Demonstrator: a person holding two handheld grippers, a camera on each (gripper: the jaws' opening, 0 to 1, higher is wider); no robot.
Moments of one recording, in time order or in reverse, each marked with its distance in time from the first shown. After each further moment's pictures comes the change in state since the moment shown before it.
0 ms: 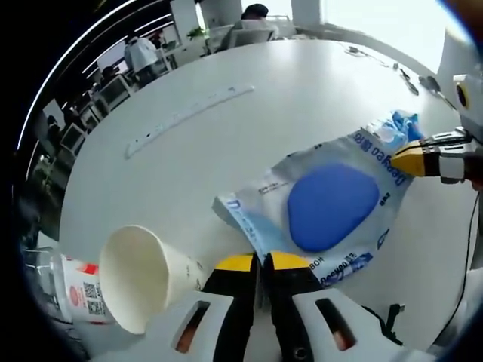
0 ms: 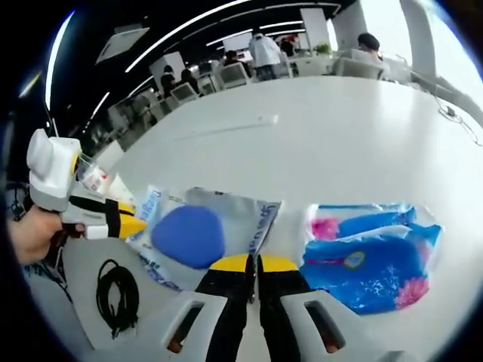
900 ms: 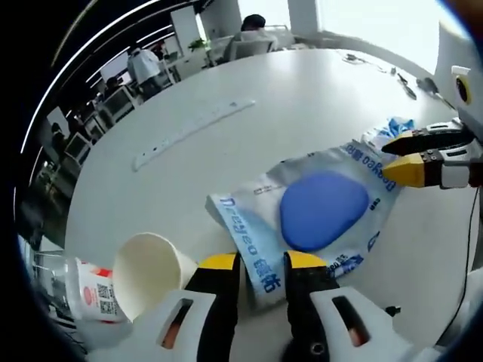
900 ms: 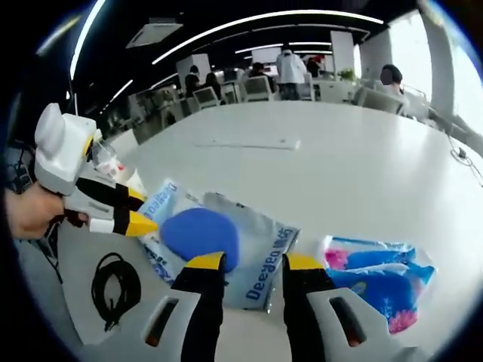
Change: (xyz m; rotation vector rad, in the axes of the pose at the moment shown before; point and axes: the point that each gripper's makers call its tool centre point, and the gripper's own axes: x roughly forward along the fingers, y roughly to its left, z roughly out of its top) left arm -0.015 -0.002 0.012 0.018 -0.074 0.018; right arm -0.007 0.019 0.024 -0.161 -0.092 0.034
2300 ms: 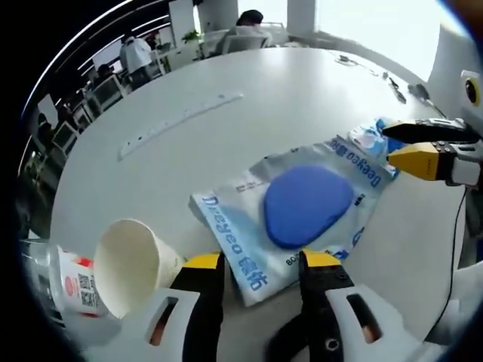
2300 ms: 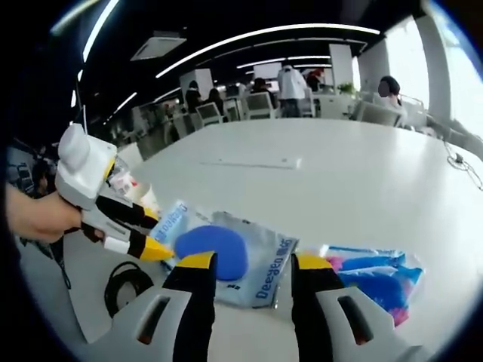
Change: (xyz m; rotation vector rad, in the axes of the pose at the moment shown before) left arm 0.001 -0.012 -0.010 -0.023 0.033 -0.090; right arm -0.025 0.009 0.014 0.004 -0.084 0.016
